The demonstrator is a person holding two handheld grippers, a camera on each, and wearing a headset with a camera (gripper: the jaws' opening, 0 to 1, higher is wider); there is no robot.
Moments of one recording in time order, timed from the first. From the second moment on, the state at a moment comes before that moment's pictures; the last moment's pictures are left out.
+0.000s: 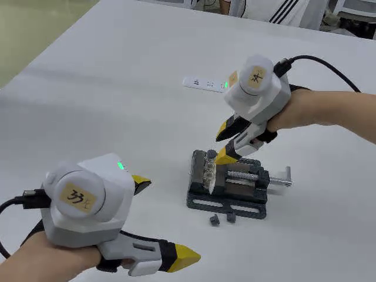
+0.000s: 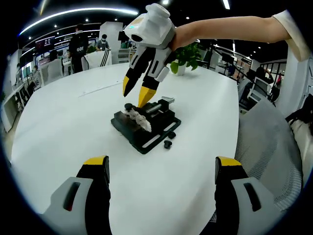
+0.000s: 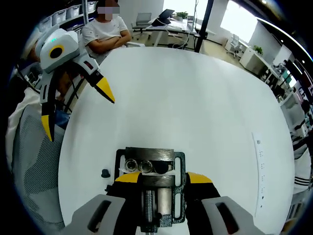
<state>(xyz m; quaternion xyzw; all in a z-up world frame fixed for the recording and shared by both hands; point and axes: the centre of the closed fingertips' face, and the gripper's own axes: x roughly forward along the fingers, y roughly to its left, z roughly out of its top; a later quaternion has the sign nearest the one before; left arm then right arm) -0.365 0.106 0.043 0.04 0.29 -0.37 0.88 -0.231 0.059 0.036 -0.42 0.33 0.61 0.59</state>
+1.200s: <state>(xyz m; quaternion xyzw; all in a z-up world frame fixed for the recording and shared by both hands) -0.344 0.079 0.024 0.13 0.32 -0.43 0.83 -0.327 -0.017 0.035 -0.30 0.32 0.60 0.67</state>
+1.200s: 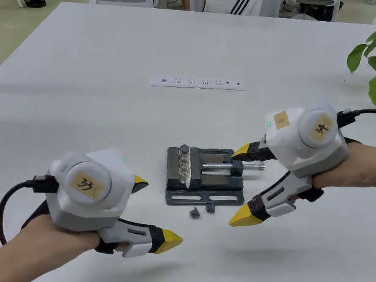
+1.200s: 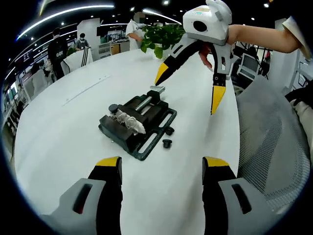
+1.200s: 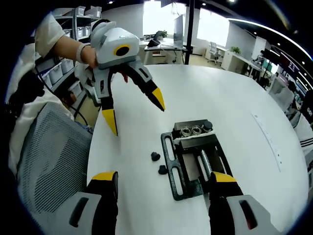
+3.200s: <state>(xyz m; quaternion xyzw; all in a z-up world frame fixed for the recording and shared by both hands) -0.319 0.033 -0.014 0.19 0.40 -0.48 0.76 -0.365 -0.071 0.040 -0.21 0.32 0.55 0.74</state>
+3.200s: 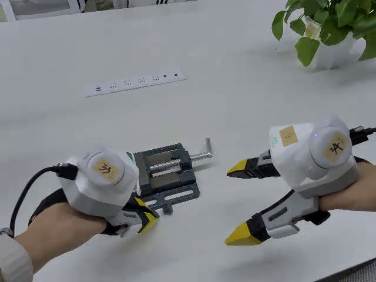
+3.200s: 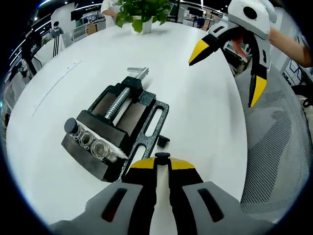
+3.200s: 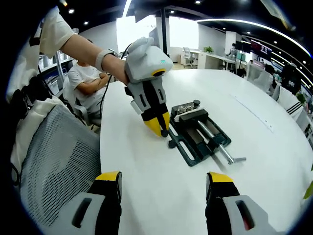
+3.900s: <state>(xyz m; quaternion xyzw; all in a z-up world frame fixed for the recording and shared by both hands) -0.353 0.032 0.086 0.15 0.22 -0.51 0.82 -0.365 -0.017 0.111 -0.28 0.27 0.63 0.67</state>
